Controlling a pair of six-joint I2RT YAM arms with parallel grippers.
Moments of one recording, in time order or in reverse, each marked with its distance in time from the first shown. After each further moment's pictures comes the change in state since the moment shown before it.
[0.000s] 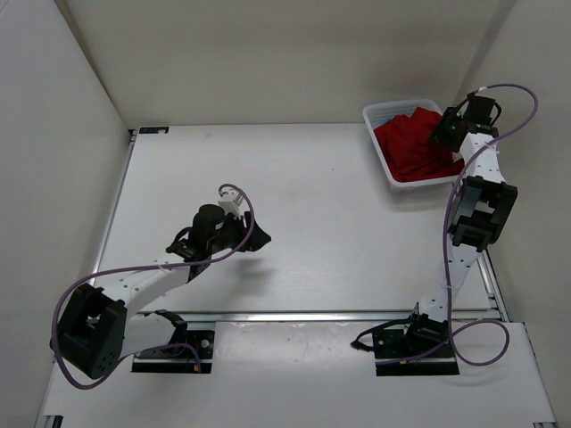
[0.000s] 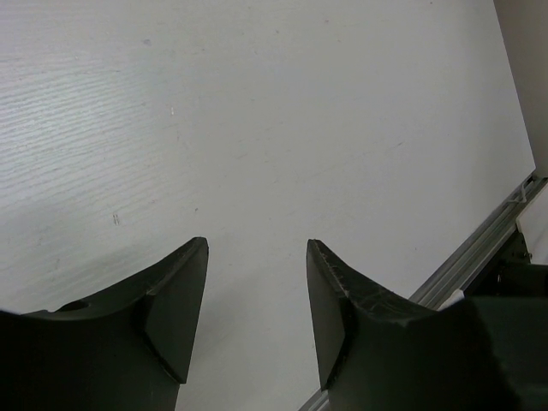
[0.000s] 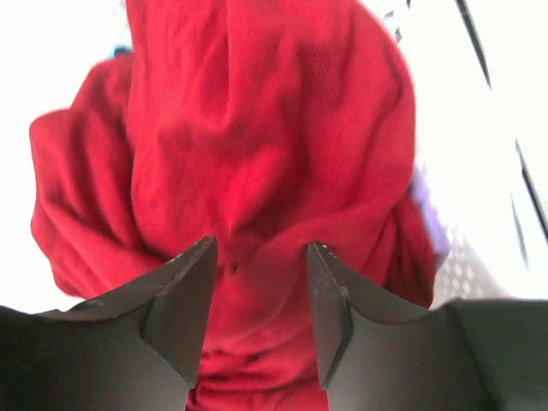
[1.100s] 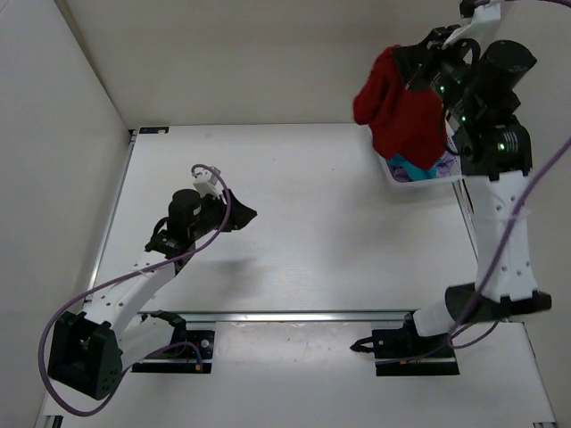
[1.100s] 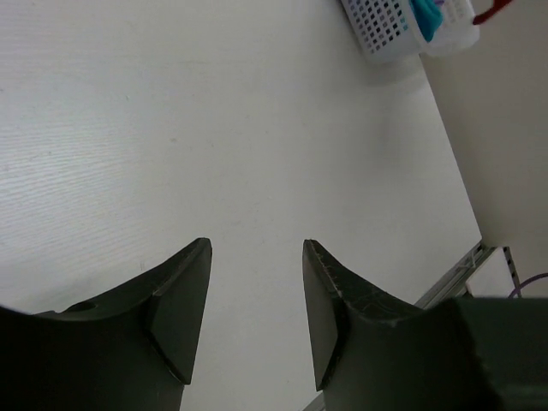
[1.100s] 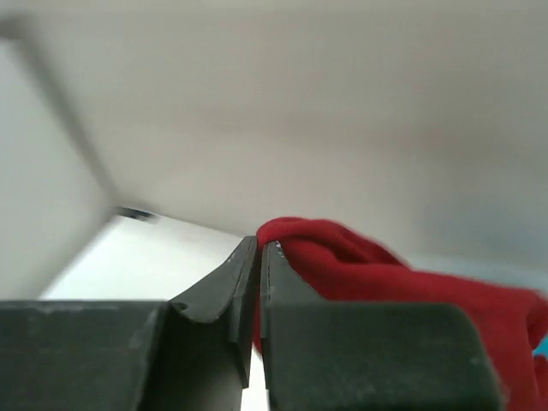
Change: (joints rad) left arm 0.138 -0.106 0.113 -0.095 0.035 -0.036; right arm 0.408 -0.649 0.176 -0.069 -0.015 -0.083
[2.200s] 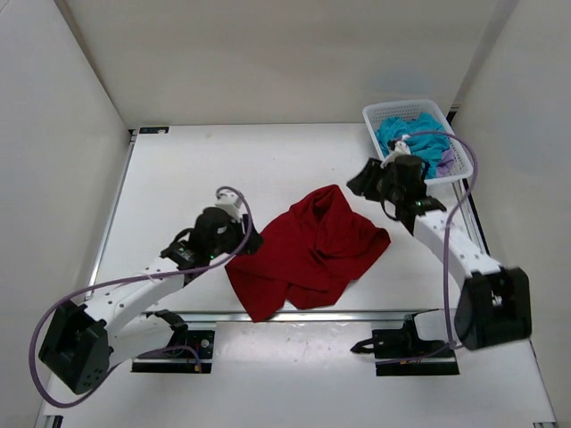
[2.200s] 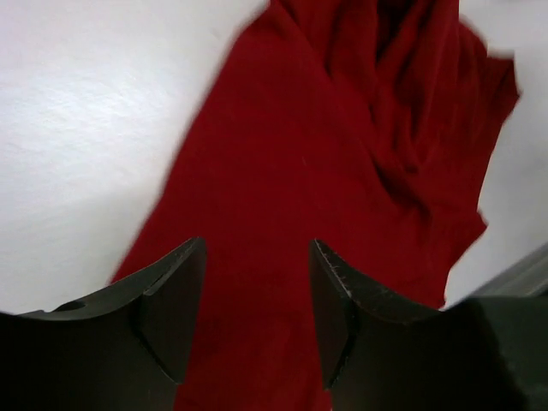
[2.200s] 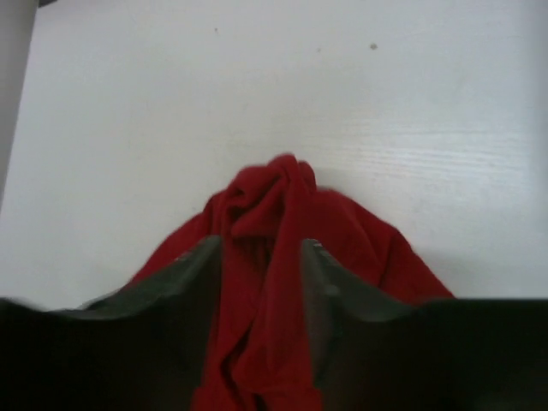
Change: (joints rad) left arm -0.180 -0.014 -0.043 -0.166 -0.261 0.062; right arm 0.107 -0.161 -1.190 0.484 -0.042 0.285
